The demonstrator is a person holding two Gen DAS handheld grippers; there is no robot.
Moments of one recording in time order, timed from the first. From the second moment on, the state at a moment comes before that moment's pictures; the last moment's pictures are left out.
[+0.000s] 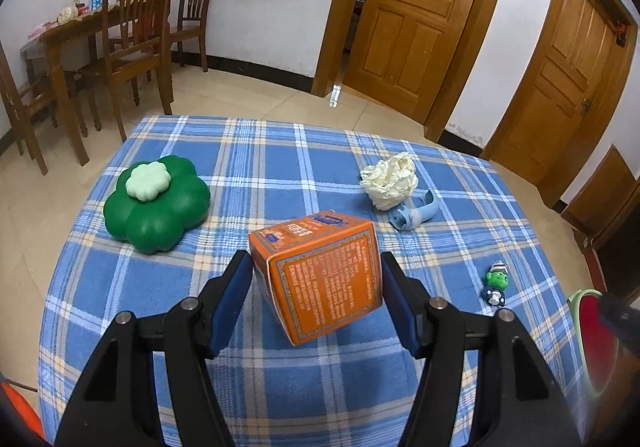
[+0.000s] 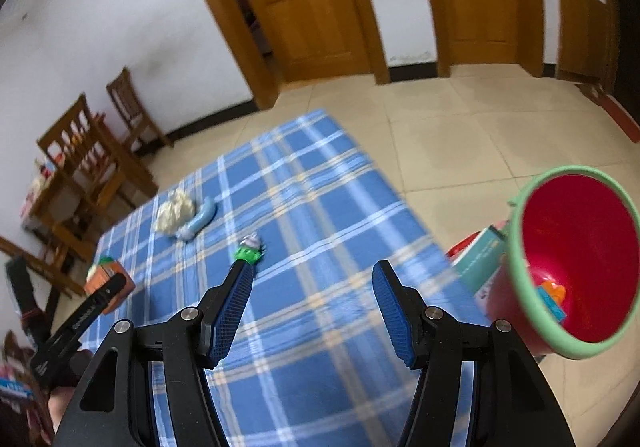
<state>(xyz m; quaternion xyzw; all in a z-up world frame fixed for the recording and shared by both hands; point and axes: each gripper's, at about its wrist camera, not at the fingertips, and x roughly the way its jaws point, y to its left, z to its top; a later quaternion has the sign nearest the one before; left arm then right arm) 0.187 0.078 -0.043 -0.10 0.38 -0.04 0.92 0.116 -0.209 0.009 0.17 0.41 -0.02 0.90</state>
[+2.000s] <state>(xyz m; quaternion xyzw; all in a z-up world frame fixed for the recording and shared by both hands) 0.184 0.059 -0.064 -0.09 0.40 -0.07 0.91 0.050 -0.299 0.010 0.16 0.36 -0.15 0.91</state>
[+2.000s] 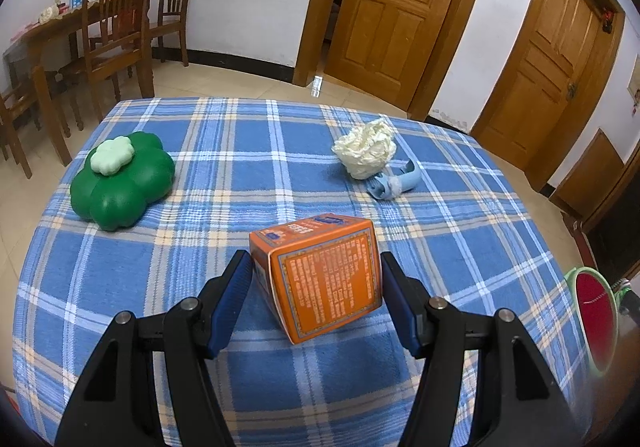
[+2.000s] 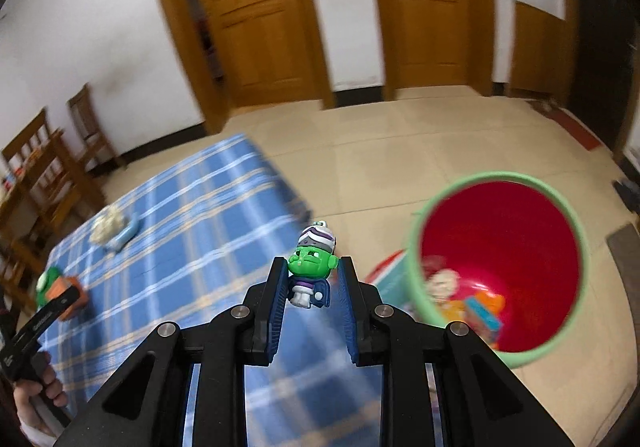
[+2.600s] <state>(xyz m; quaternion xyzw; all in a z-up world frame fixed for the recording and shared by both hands) 0.169 0.002 -0.042 -0.07 0.40 -0.13 0.90 0.008 -0.406 -0.029 0.25 0.37 -0.25 0.86</state>
